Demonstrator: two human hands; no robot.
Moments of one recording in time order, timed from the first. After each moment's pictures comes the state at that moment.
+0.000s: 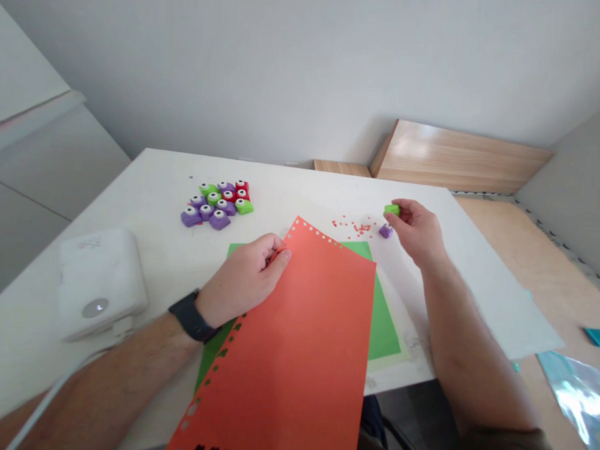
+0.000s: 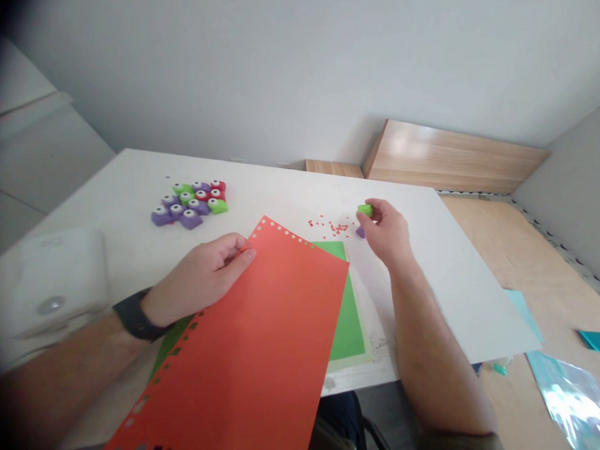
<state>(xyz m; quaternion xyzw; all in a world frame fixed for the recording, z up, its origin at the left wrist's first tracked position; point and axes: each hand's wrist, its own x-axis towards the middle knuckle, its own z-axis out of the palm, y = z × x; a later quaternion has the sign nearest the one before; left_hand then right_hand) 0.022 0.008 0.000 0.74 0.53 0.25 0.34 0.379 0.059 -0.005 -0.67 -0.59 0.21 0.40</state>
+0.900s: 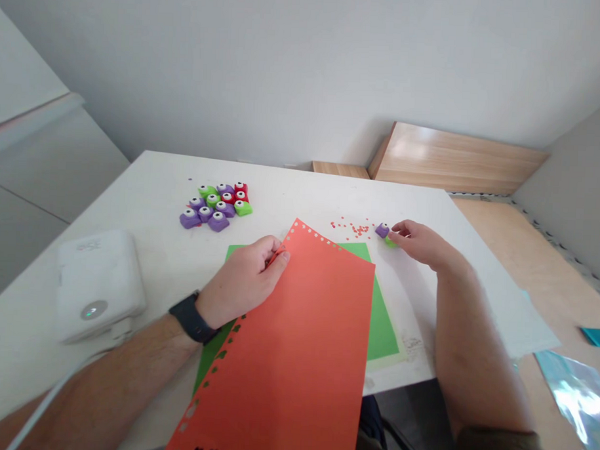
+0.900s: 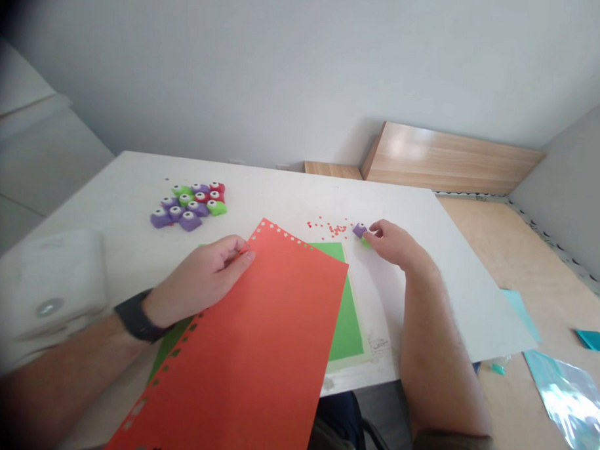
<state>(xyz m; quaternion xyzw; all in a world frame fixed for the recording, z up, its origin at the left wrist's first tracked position) 0.023 0.009 -0.001 0.74 0.53 0.24 0.33 0.412 0.048 0.005 -0.77 -0.60 0.19 0.11</state>
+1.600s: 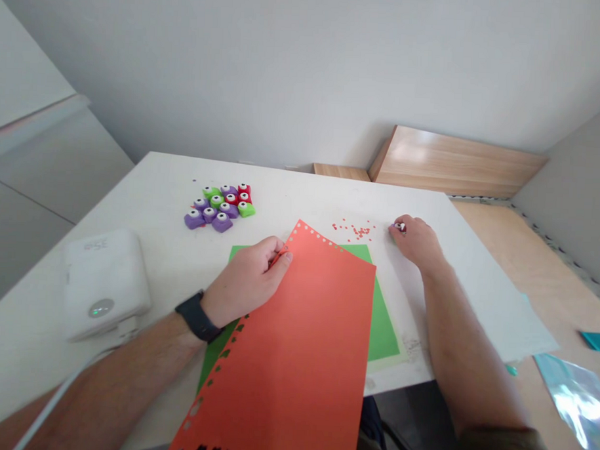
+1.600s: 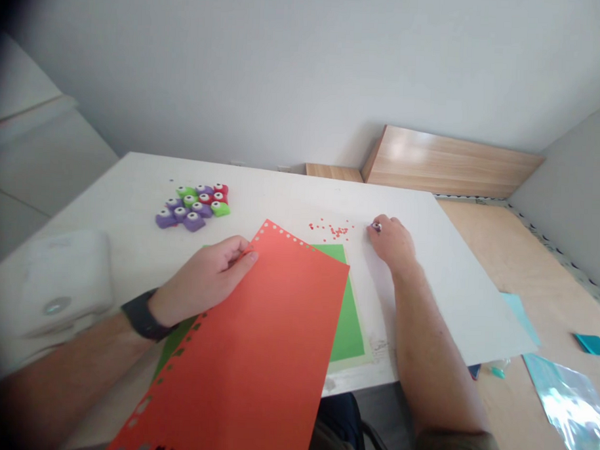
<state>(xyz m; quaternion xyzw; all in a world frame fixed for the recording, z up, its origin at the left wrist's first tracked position) 0.023 0.008 -0.001 0.74 0.54 0.24 0.33 0.418 0.068 -0.028 -0.76 -0.65 -0.05 0.08</state>
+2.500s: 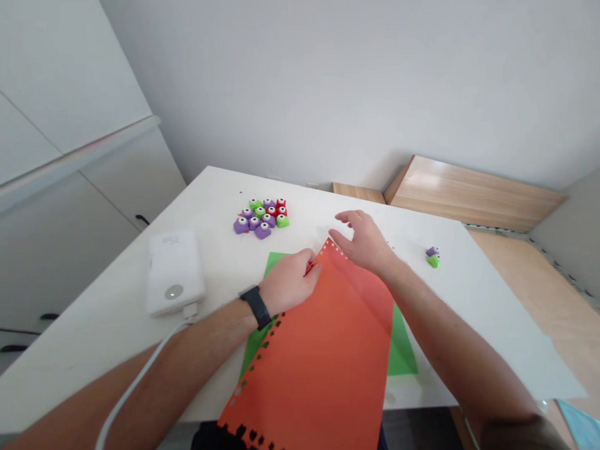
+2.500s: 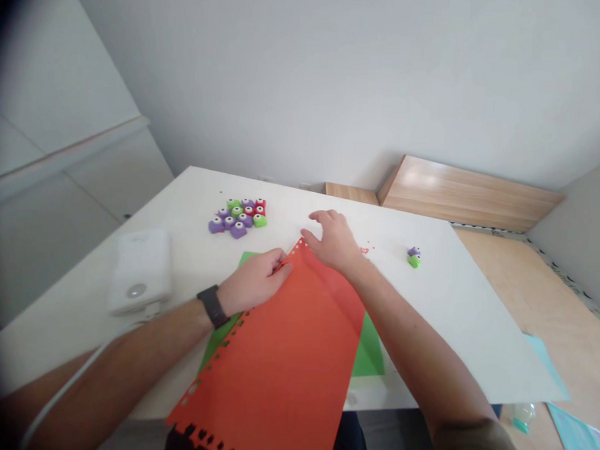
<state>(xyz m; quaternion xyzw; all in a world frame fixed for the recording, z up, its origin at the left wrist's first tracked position) 0.020 0.012 -0.014 0.74 0.54 0.24 0.30 0.222 0.085 0.012 -0.50 -0.82 0.05 0.28</state>
